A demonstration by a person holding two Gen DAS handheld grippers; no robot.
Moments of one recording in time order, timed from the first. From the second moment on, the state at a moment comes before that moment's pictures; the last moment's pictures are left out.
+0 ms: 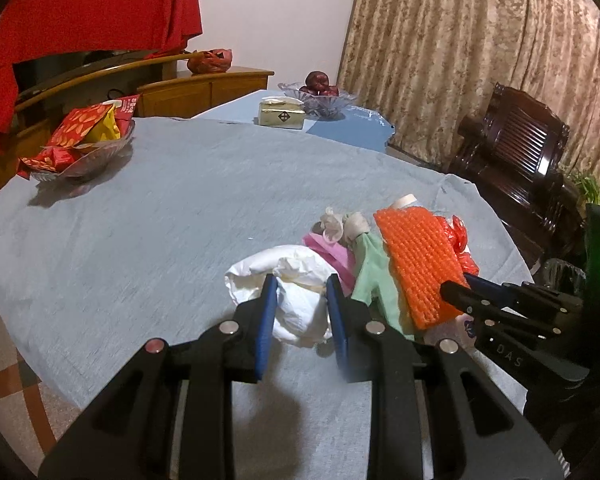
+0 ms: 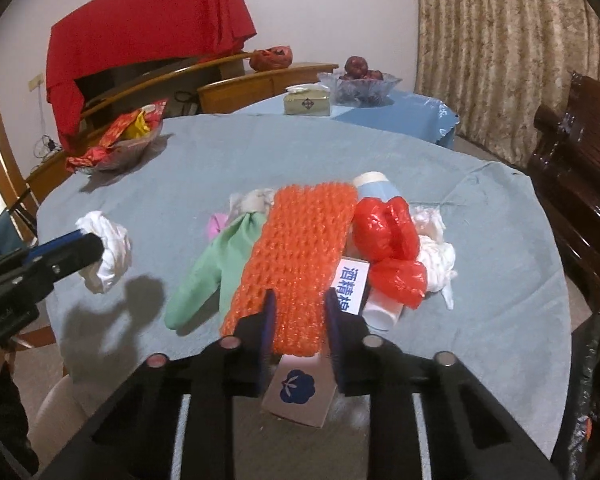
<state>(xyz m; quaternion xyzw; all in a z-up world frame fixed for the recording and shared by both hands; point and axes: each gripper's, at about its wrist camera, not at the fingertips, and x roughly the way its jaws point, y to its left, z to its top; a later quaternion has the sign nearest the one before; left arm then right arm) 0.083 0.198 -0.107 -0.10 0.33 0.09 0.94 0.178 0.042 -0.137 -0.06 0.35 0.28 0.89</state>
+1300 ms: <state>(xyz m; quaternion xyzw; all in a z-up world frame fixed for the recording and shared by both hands) 0.090 0.031 -0.011 -0.05 0.27 -0.05 0.96 0.116 -0.138 -0.004 0.00 0.22 0.18 0.96</state>
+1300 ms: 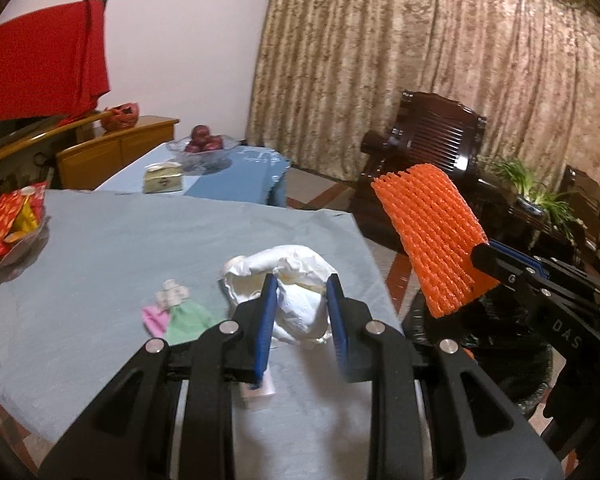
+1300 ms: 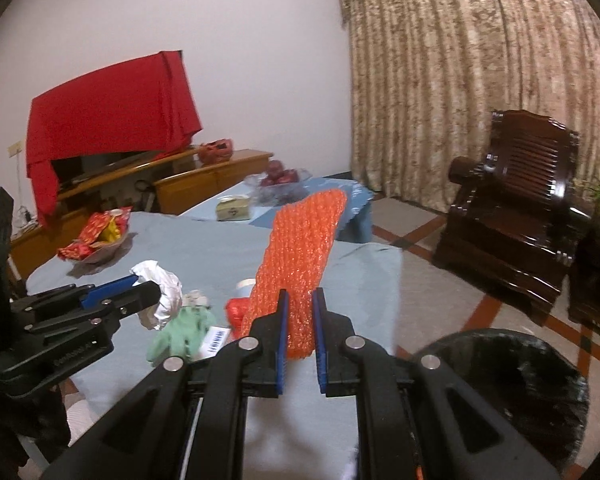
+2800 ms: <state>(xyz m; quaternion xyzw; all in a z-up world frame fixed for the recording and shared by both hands) 0.156 -0.209 -0.078 0.02 0.30 -0.26 0.92 0.107 -0.353 -0.078 0.05 0.29 -0.04 0.95</state>
